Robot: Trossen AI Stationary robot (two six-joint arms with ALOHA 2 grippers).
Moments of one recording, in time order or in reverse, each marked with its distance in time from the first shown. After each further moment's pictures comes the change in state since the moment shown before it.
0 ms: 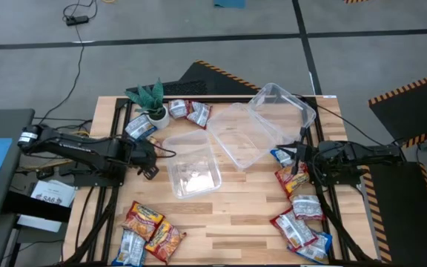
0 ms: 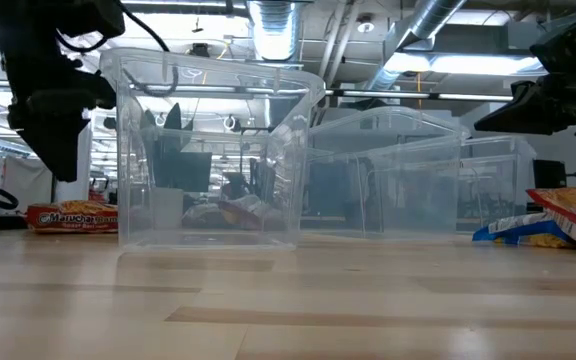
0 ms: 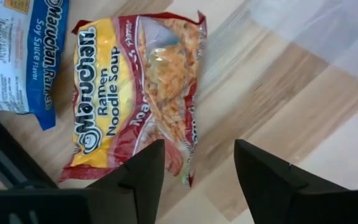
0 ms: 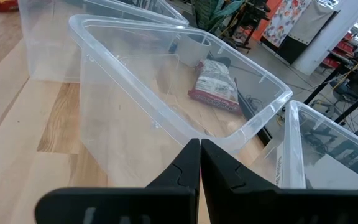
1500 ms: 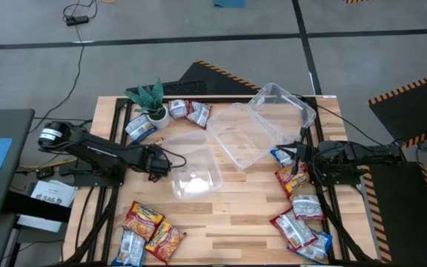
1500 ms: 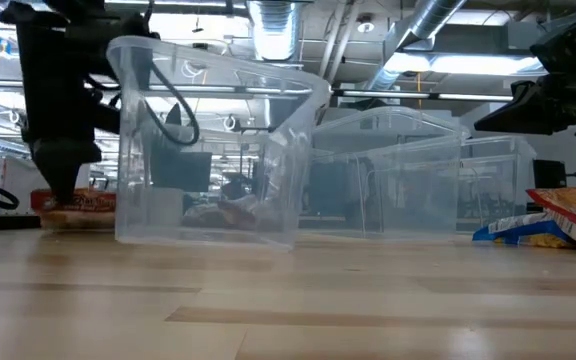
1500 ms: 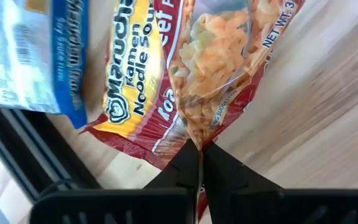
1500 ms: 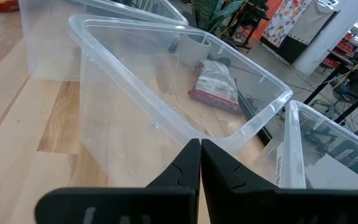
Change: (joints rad) left arm -0.027 0.345 0.080 -0.062 -0.093 -0.025; right arm 0.000 0.000 0.000 0.000 0.000 0.000
